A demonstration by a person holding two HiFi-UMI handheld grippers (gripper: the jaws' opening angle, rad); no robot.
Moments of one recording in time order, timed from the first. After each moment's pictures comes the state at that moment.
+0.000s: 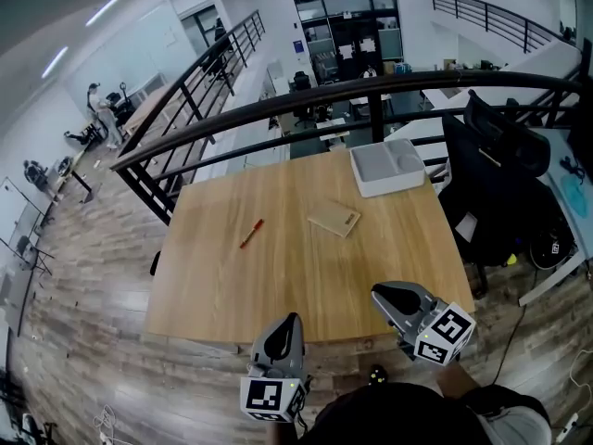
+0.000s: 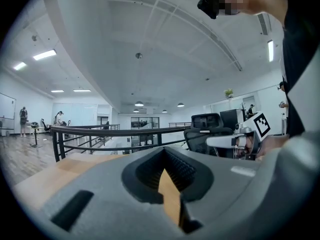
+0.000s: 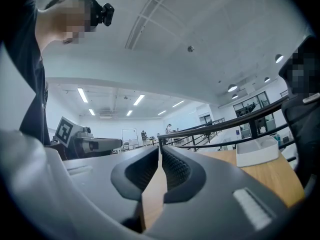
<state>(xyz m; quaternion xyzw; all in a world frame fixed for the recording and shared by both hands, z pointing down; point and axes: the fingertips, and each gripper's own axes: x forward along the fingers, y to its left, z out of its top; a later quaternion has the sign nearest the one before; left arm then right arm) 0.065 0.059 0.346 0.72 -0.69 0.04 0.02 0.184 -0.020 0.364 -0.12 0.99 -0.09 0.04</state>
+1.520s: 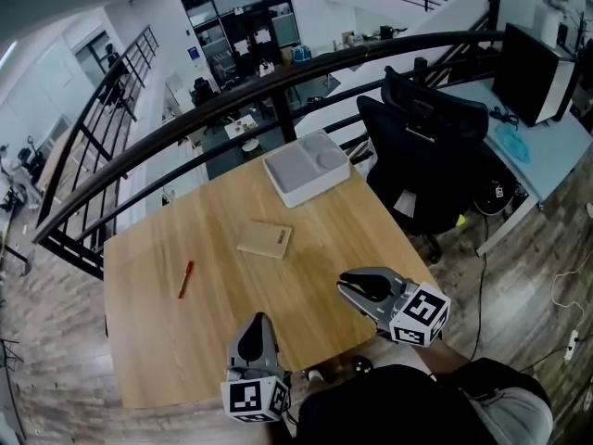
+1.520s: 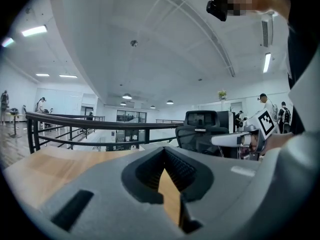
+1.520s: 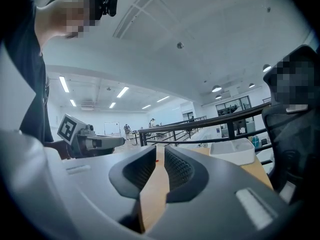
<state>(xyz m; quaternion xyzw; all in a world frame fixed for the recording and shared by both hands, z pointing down) 0.053 -0.075 0.375 0.78 -0.62 0.04 0.06 0.195 -0.125 0.381 -0.22 0.97 -0.09 0.00</state>
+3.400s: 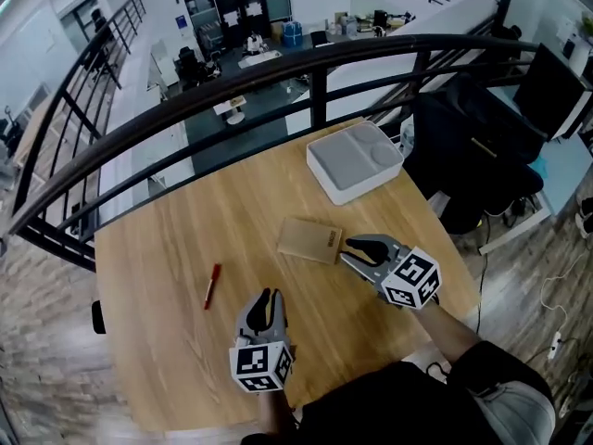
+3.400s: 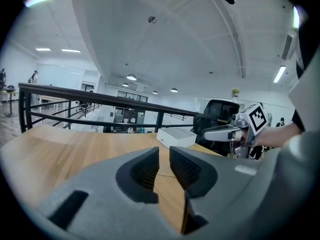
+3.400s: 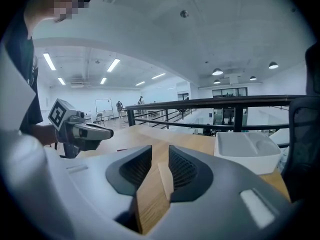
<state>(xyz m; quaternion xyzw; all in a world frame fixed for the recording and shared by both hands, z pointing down) -0.136 -0.220 0.466 0.79 -0.59 0.06 0.17 0.006 -0.295 0.462 -0.25 0.95 -0.09 -0.14</state>
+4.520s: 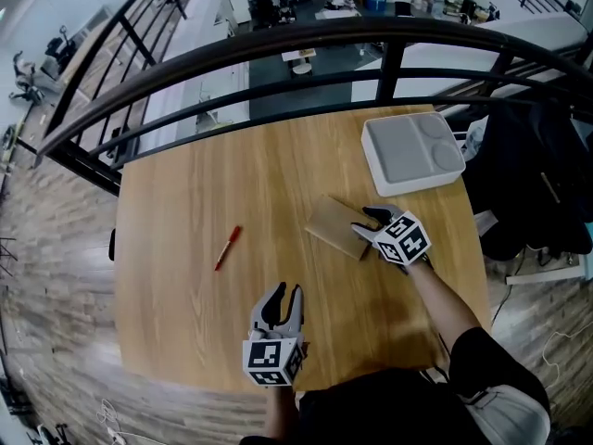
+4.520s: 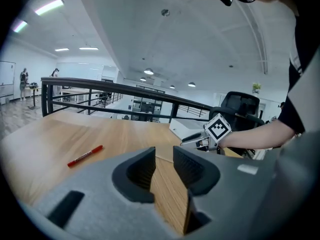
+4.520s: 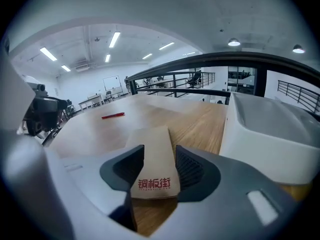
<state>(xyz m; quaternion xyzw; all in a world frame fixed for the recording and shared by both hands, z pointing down) -0.126 -0.217 0.515 0.71 -0.67 0.07 0.22 -0.027 -0.409 0.620 -0.17 0.93 -0.13 -0.30</state>
